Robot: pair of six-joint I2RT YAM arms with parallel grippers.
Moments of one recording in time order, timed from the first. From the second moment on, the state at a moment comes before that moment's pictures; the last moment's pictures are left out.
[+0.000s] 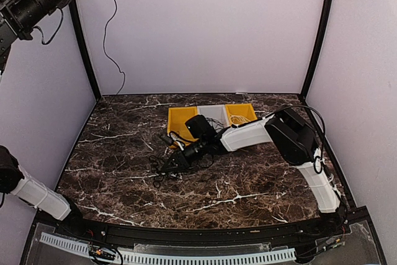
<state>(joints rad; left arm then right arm) -0.62 1.37 2.22 -0.53 -0.16 -0.39 0.92 2.37 1.61 0.08 -0.91 0.19</state>
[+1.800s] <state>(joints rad) -0.62 1.68 2.03 -0.21 -0.13 -0.32 0.43 1.55 1.07 -0.51 -0.85 -0.56</state>
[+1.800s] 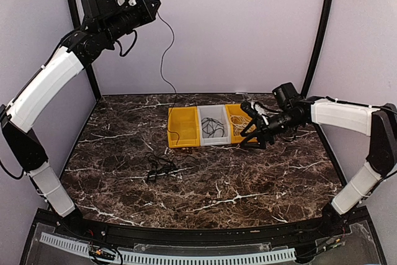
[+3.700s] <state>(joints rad) -0.60 1.78 1.57 -0.08 -0.07 -0.34 0.43 1.59 1.07 -0.51 -0.82 -0.60</state>
